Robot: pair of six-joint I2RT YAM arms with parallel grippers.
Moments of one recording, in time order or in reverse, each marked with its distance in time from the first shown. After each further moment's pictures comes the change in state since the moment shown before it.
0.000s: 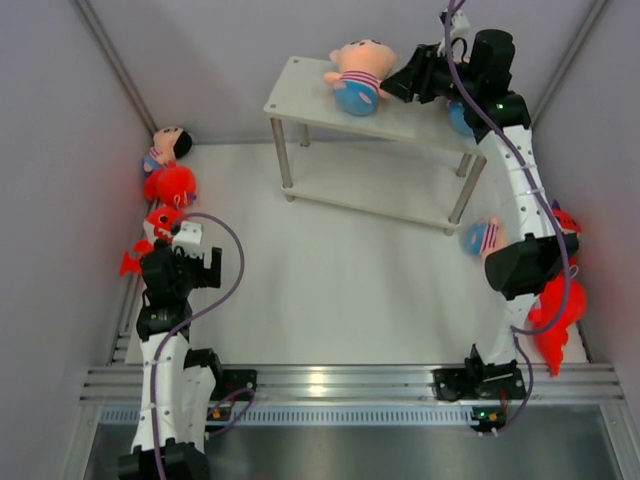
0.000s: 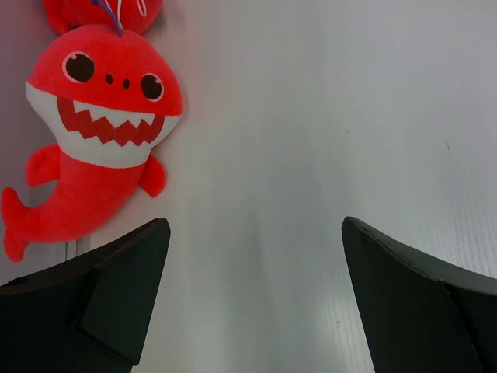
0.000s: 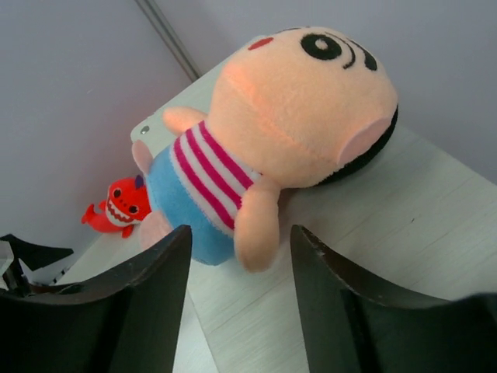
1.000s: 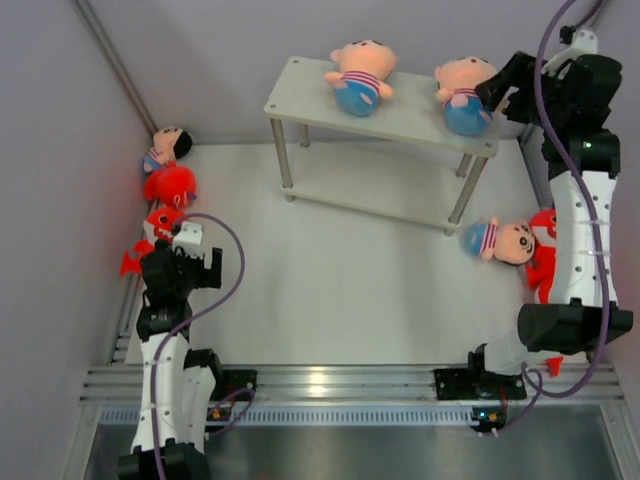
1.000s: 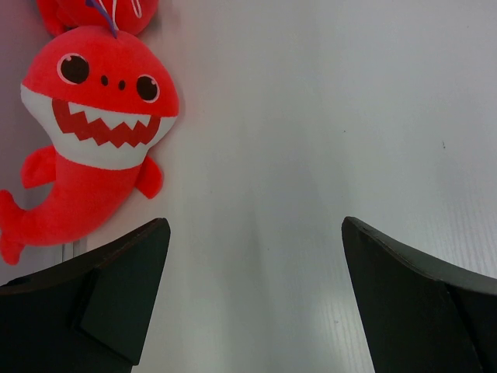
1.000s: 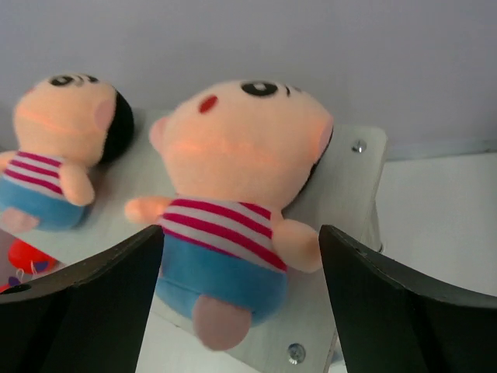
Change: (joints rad) left arm -0.002 0.000 -0.002 0.000 0.012 0.000; right arm -0.285 -0.434 -0.311 -0.109 0.359 0.020
